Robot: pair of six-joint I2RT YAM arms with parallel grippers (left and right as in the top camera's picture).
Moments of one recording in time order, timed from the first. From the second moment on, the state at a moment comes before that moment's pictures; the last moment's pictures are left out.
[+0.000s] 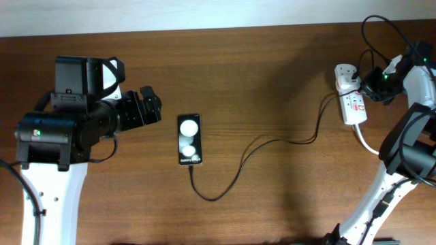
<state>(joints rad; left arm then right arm) -0.11 1.35 1.69 -1.30 0.17 -0.34 -0.49 2.34 1.90 -0.86 -0.35 0.29</state>
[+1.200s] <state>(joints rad) -0.11 1.35 1.69 -1.30 0.17 -0.34 -0.35 2.31 1.85 -0.98 -0.33 0.32</state>
